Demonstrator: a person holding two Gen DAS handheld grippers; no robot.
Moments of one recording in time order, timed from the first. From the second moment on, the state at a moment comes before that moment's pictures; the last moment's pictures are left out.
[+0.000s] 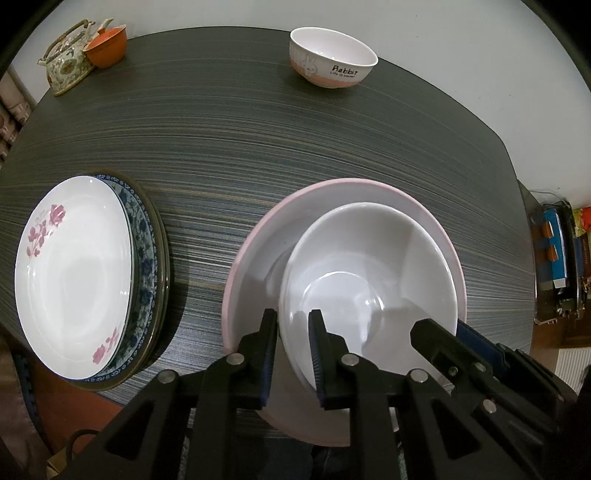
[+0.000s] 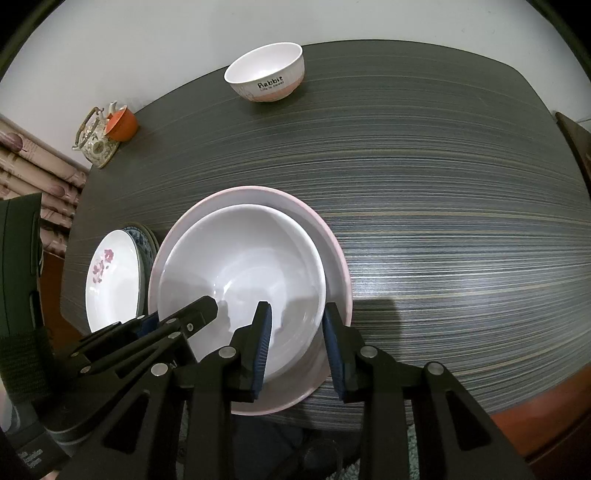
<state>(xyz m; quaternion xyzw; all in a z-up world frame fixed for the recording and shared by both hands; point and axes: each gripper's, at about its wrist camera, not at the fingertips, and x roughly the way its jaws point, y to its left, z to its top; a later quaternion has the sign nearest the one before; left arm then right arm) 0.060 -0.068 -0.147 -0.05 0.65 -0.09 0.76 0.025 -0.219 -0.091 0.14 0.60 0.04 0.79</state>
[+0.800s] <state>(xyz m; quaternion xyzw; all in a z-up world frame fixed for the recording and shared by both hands) 0.060 -0.069 -0.129 -0.03 0.61 -0.10 0.78 0.018 -0.229 -0.089 0.17 0.59 0.05 0.79</state>
